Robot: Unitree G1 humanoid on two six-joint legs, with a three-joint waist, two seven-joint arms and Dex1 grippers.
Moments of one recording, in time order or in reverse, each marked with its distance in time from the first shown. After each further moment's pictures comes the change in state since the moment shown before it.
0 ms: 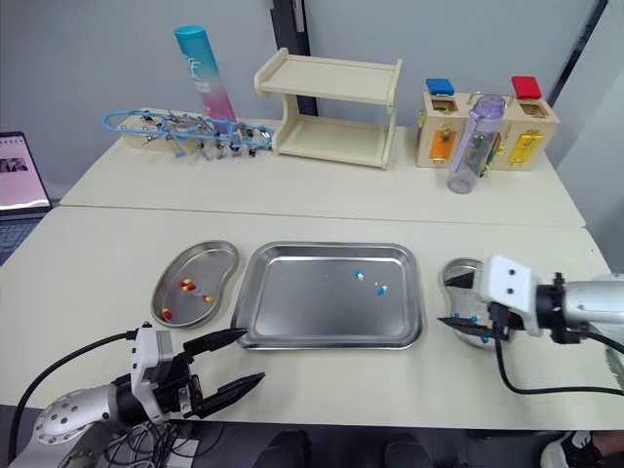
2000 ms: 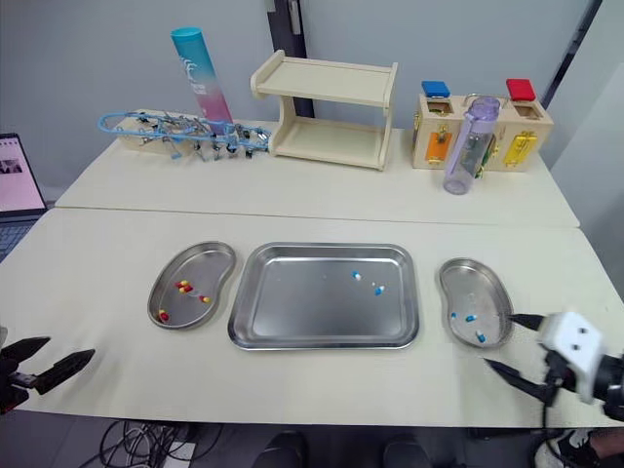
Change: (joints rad) left arm 0.020 0.261 0.511 0.515 0.118 0.187 0.106; right arm 0.622 0.123 -0.486 0.098 0.005 -0.178 -0.025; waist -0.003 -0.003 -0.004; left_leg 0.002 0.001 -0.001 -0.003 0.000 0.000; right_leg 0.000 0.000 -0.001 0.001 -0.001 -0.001
